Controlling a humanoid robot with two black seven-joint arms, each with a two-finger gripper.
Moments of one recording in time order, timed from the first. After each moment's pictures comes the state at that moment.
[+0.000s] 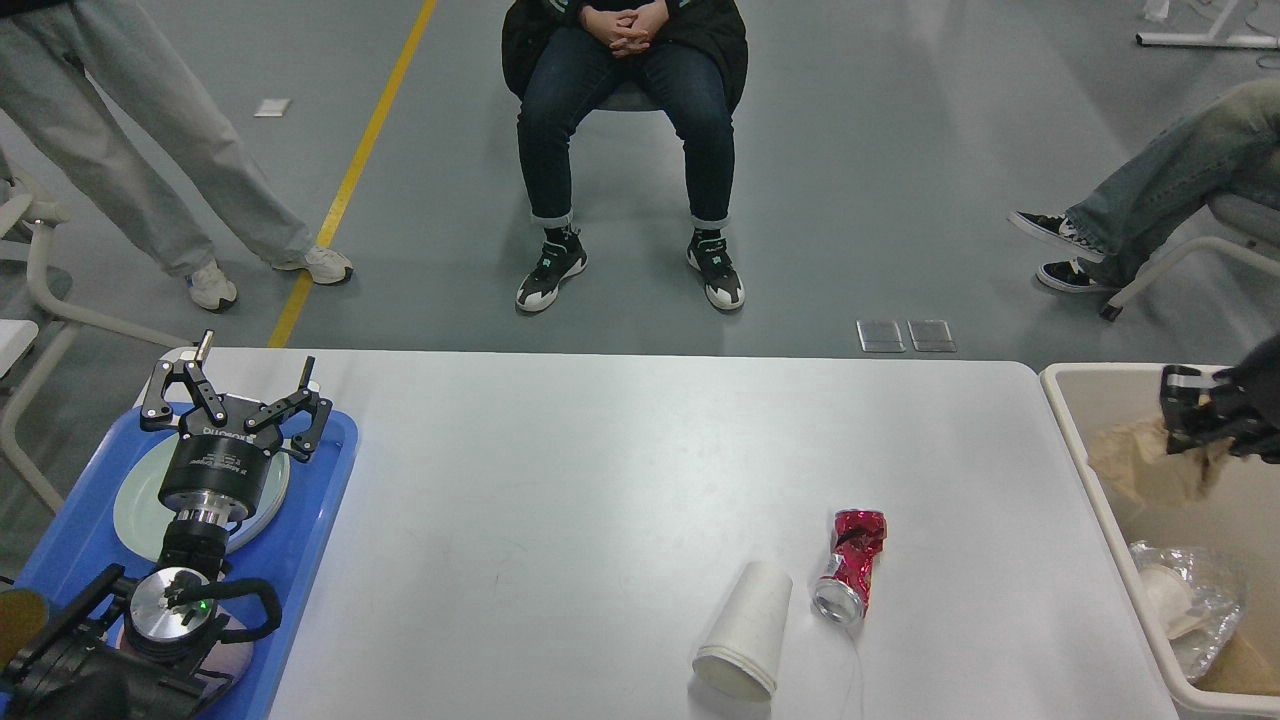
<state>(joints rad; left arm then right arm) -0.34 0.24 -1.22 -0.68 -0.10 -0.62 -0.26 2.04 -0.63 -1.63 1.37 -0.15 0.43 0.05</state>
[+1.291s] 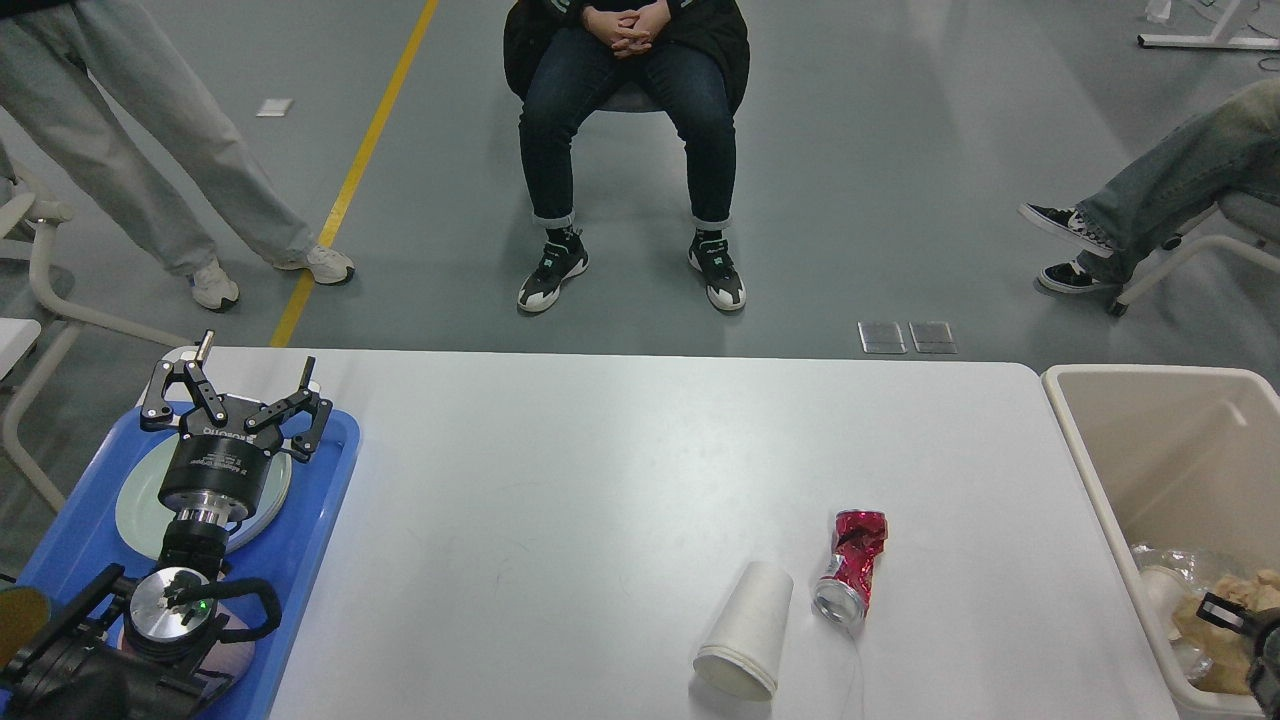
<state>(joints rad) -0.35 0.24 -1.22 -0.68 -0.10 -0.61 -0.26 0.49 -0.42 -0.86 0.06 -0.15 0.02 0.02</state>
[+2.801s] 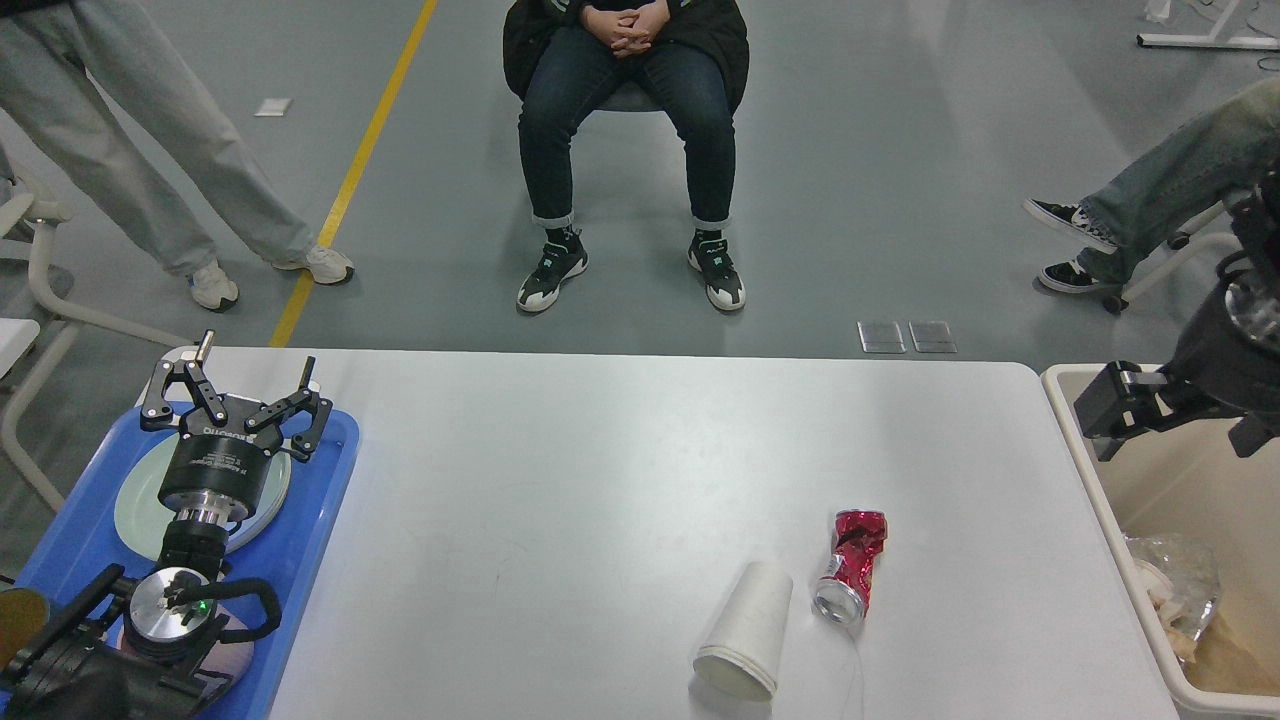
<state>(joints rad) -0.35 0.24 -1.22 -0.68 -0.10 -0.62 -0.26 2.27 -0.64 -1.25 1.57 -0.33 0.75 -0.39</state>
